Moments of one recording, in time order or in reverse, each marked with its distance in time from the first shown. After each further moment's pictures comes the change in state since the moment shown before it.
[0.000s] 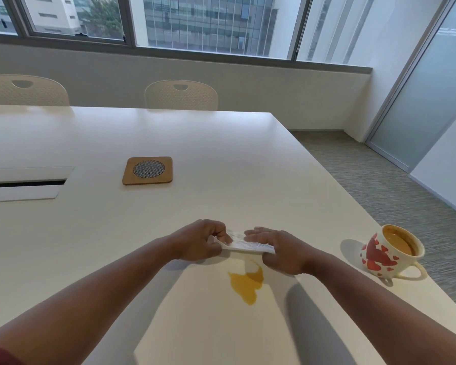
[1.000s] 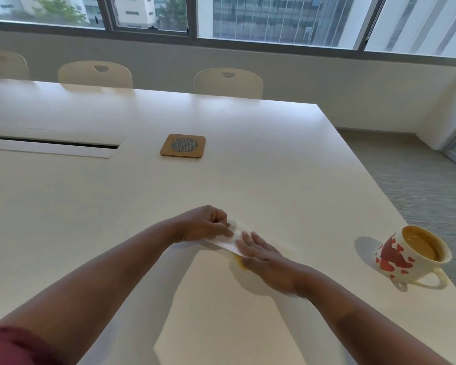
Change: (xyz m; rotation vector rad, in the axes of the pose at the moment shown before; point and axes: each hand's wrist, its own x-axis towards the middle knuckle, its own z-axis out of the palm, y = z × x) left_hand -0.051 0.029 0.036 -0.269 0.050 -0.276; right_hand -0.044 -0.011 0.056 0.130 -0.283 -0.107
